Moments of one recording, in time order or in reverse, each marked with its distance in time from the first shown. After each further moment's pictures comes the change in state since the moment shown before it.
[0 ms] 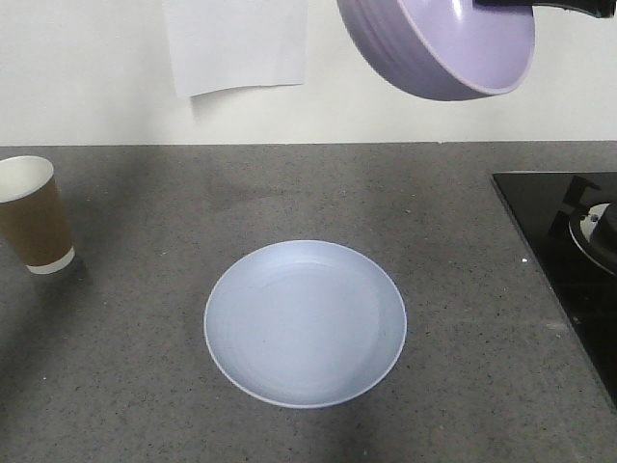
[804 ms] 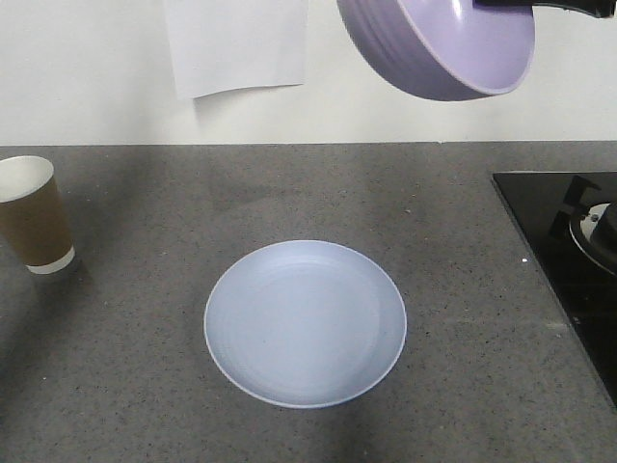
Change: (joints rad) left arm 0.000 0.000 0.000 0.000 0.000 0.000; right arm 0.000 0.000 0.000 0.000 0.000 0.000
